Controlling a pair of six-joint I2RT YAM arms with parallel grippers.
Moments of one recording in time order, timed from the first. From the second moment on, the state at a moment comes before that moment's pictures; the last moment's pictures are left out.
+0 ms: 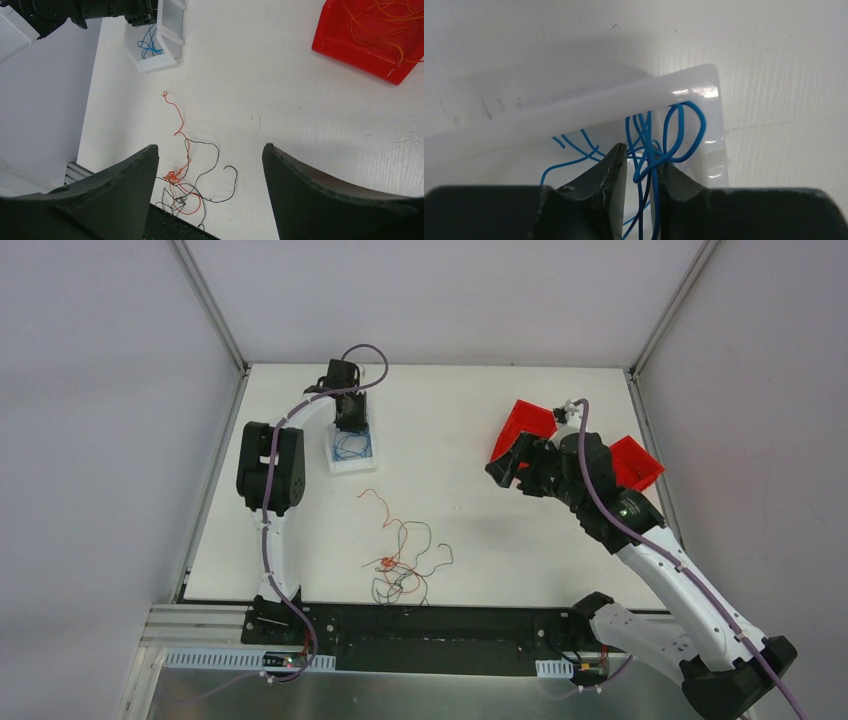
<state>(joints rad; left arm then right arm) -0.18 2.15 1.64 -0.41 0.05 -0.17 0.58 0.91 0.98 -0.54 0.02 0.65</state>
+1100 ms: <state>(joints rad) -0.24 1.16 1.13 -0.66 0.13 -0.40 0.57 0.89 0.86 -0.57 0.00 0.69</state>
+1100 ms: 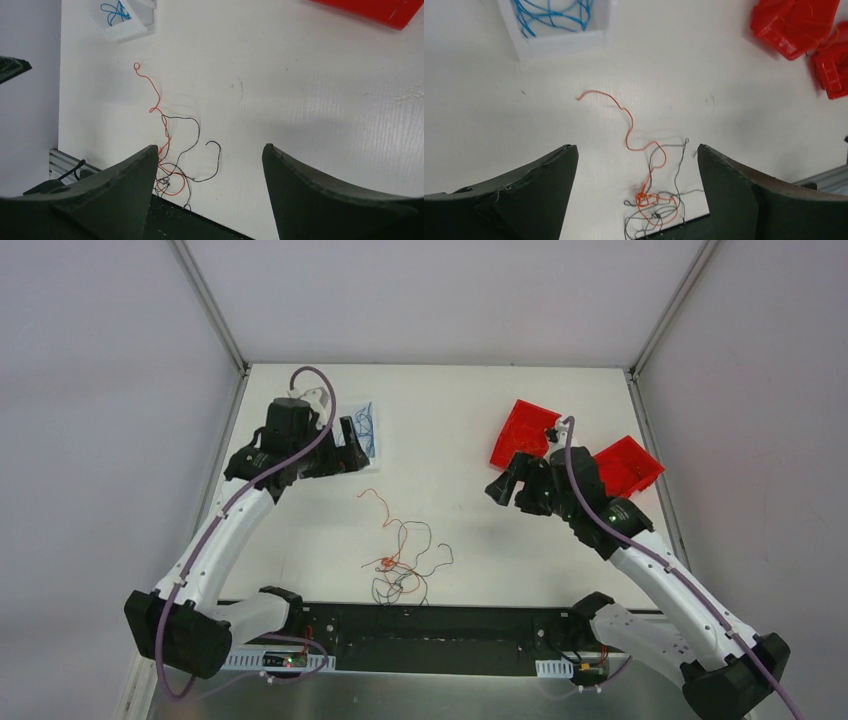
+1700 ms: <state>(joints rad) -0.58 1.33 0.83 -0.57 0.21 -0.61 0.76 1.13 0.75 -0.48 -0.09 0.67</state>
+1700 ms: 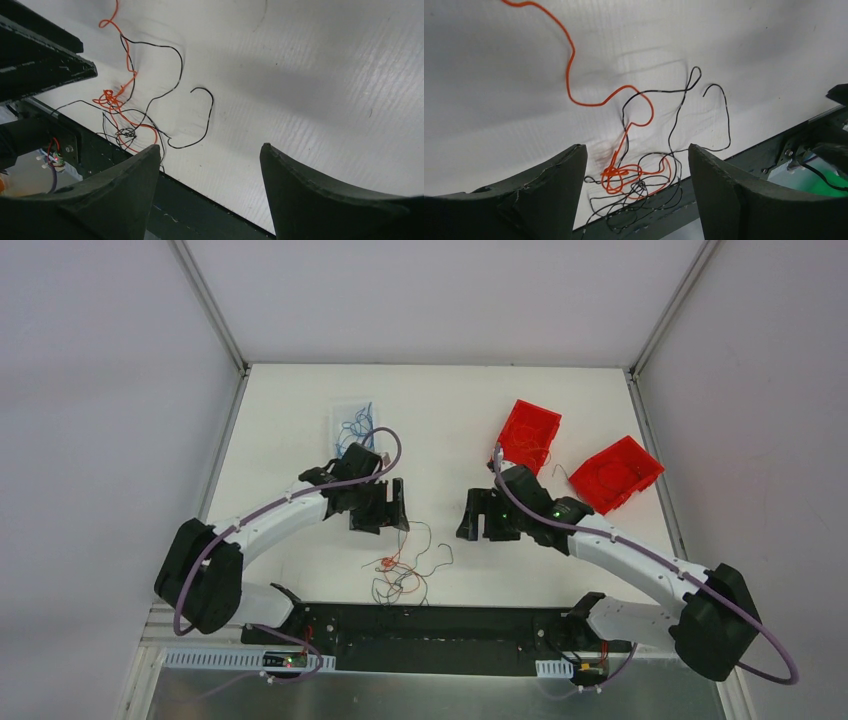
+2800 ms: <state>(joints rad) -0.56 1.36 0.81 -0.42 0.03 -0.78 0.81 1.05 0.66 -0.41 -0.06 0.67</state>
